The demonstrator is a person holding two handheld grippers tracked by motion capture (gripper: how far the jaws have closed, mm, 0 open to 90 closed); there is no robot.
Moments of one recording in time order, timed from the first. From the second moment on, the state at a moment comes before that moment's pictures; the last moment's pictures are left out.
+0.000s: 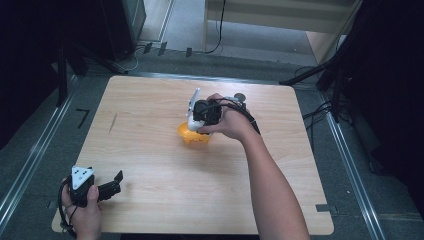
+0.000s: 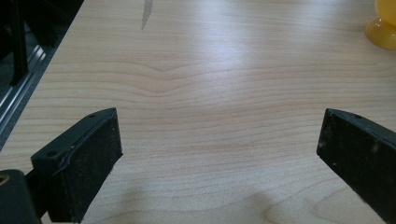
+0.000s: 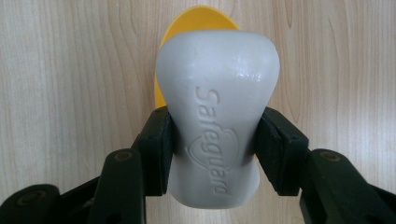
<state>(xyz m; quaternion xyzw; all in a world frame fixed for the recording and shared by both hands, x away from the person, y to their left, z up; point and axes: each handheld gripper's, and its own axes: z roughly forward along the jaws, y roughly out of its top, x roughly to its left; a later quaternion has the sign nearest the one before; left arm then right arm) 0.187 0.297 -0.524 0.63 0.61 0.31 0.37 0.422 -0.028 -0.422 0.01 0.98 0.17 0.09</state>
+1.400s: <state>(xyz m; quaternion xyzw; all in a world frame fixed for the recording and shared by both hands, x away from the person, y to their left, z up) 0.187 0.297 -0.524 0.63 0.61 0.31 0.38 0.436 -0.037 -0.447 0.10 0.96 0.24 0.07</state>
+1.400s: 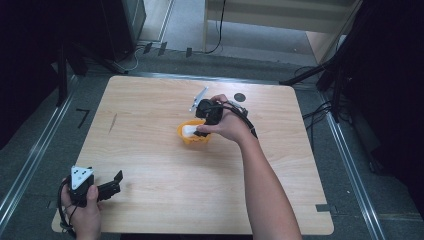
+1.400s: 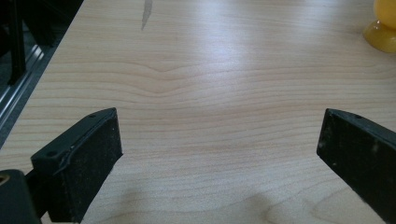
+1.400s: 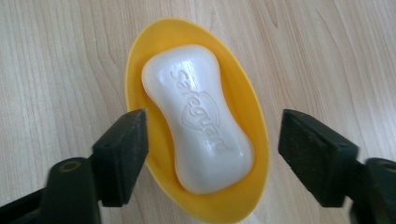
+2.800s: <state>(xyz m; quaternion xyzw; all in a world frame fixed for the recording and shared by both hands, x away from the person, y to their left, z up) 0.187 0.296 -0.524 0.63 0.60 0.31 0.37 0.373 -0.147 -0.476 0.27 0.89 0.35 0.09</state>
